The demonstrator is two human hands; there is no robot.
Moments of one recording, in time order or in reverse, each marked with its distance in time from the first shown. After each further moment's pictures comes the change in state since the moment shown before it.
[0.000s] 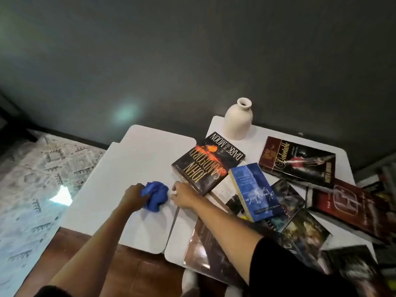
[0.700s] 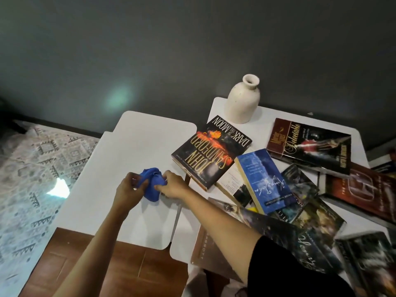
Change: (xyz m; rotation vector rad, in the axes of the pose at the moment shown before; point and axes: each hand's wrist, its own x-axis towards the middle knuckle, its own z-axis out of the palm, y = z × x) left_hand -0.004 -0.003 -0.001 -0.468 0.191 0.066; right_hand 0.026 -0.028 0.015 0.361 -0.070 0.061
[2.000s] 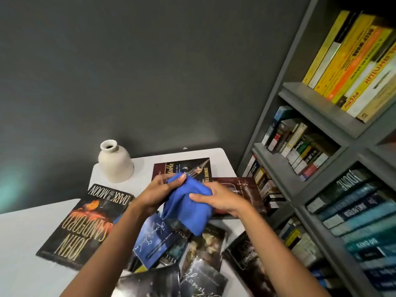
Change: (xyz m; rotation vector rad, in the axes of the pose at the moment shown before) left_hand -0.105 0.319 0.262 -0.375 -1.020 0.254; right_hand -0.246 0.198 -0.315 0.445 0.483 -0.127
